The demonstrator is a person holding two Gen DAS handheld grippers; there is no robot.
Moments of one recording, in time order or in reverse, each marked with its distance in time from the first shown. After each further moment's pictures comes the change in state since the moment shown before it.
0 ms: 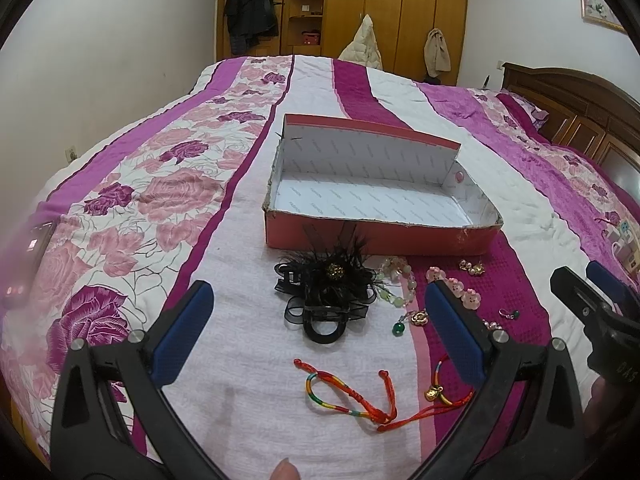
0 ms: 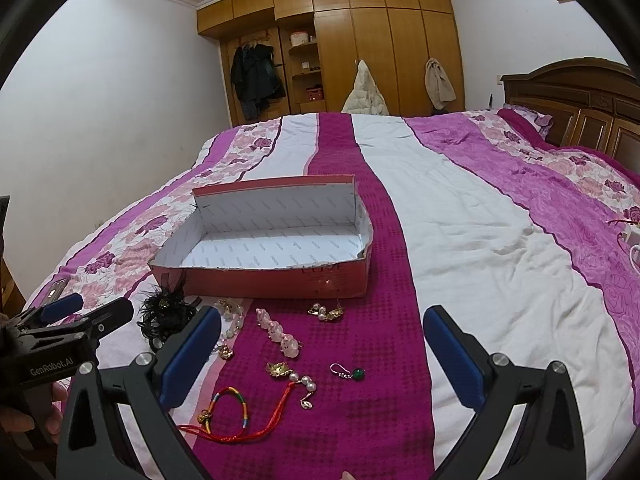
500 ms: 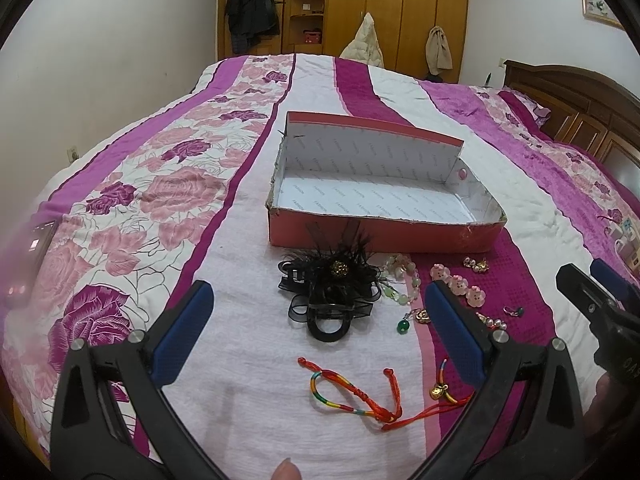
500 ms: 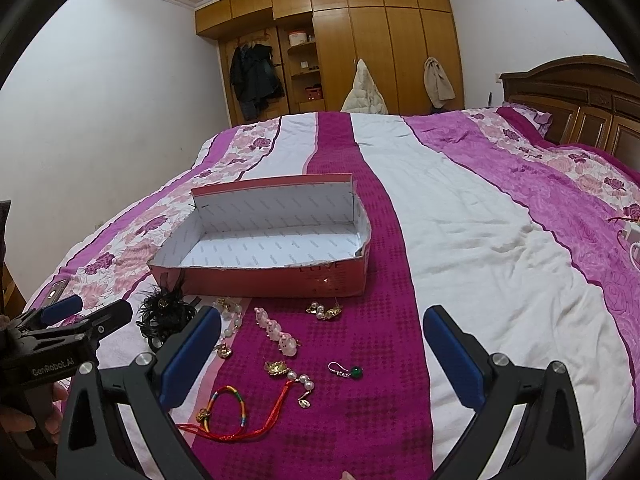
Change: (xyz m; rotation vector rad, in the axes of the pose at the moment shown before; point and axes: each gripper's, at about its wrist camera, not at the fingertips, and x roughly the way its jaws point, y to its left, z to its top) left arm 0.002 0.004 -0.002 0.003 0.001 0.007; right arm 0.001 0.001 0.001 -0.001 0.003 -0.002
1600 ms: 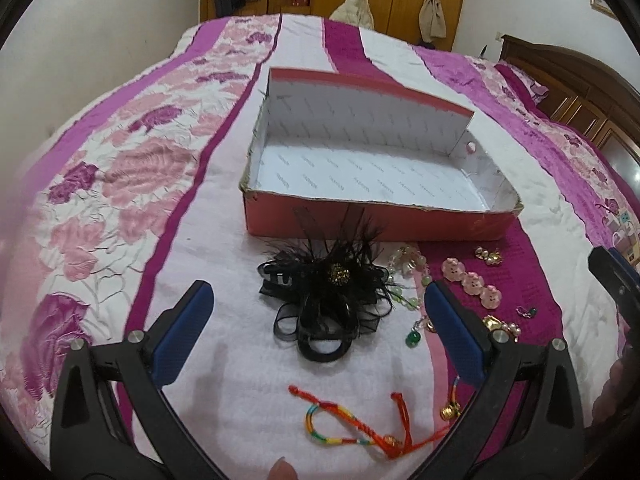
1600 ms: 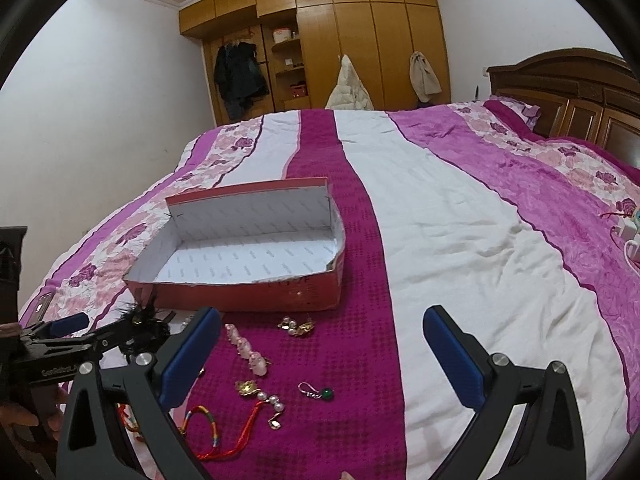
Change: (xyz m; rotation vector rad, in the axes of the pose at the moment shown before) left arm 0.056 0.002 0.011 0.002 0.162 -0.062; right arm 0.015 -0.024 0.014 0.036 0.013 -0.038
